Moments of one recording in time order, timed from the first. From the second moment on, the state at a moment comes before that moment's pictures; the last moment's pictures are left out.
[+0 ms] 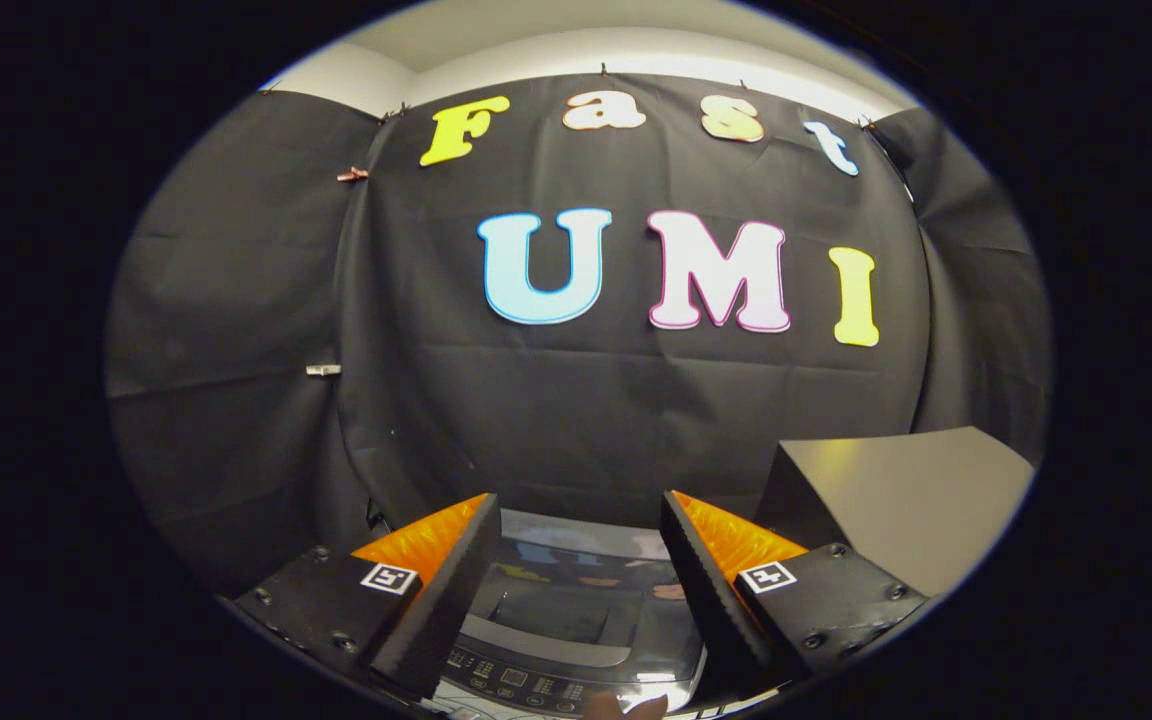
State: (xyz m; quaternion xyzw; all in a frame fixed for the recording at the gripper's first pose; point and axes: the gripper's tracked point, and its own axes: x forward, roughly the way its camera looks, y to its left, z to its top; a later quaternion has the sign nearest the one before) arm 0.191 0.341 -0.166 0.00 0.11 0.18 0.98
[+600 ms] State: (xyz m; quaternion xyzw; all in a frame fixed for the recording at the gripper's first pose) arm 0.136 0.249 -0.071 0.00 0.06 0.16 0.99
